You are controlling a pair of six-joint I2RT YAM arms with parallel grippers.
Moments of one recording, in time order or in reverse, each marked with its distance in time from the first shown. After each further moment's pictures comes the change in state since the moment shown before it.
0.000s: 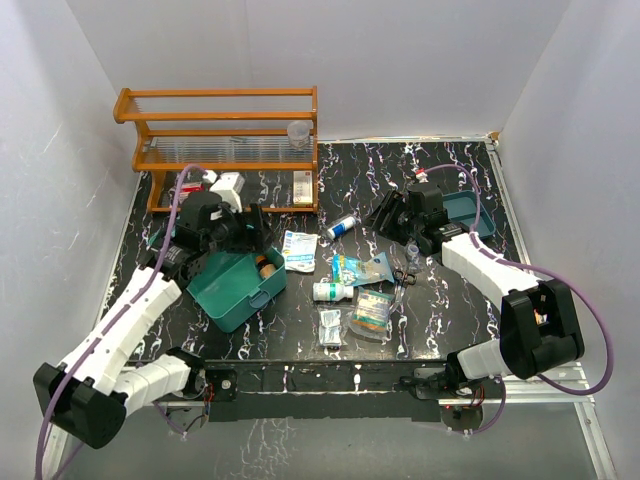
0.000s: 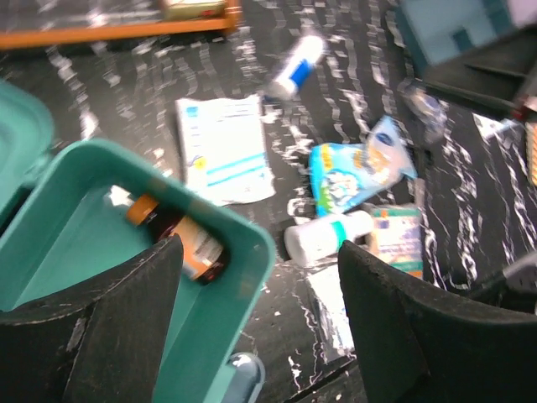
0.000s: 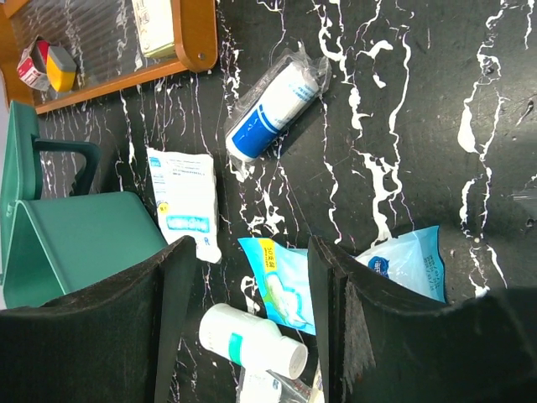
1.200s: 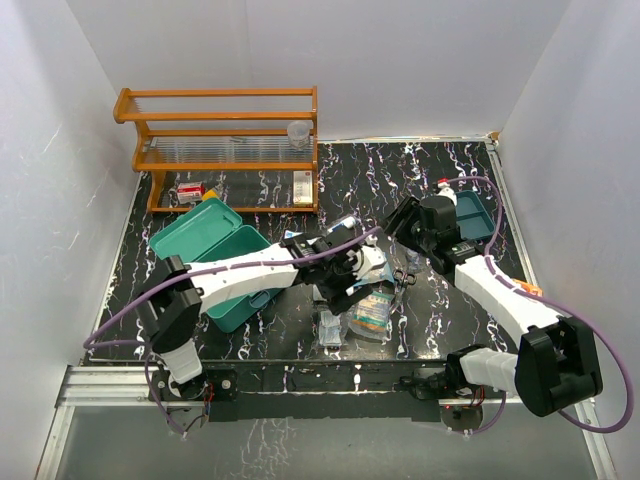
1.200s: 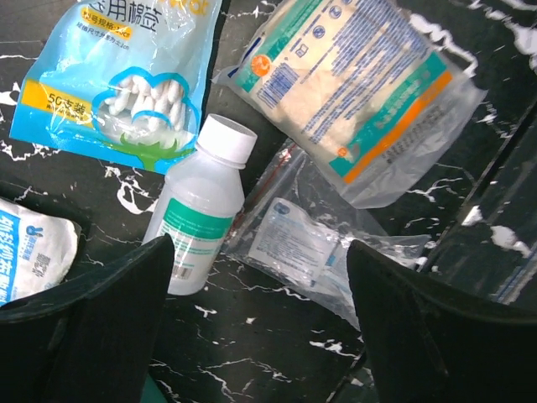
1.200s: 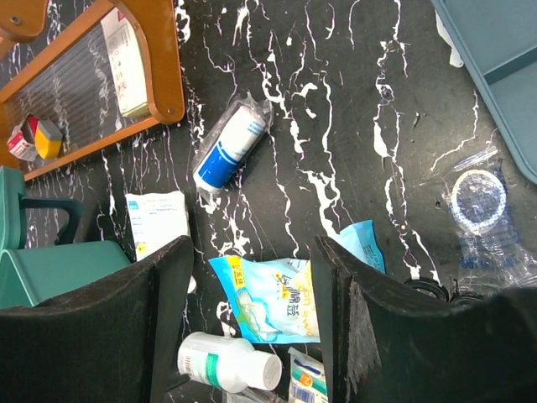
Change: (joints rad) left arm -0.598 0.660 0.280 -0.053 0.000 0.501; right arm 0.000 -0.193 -0.124 0.010 0.220 0.030
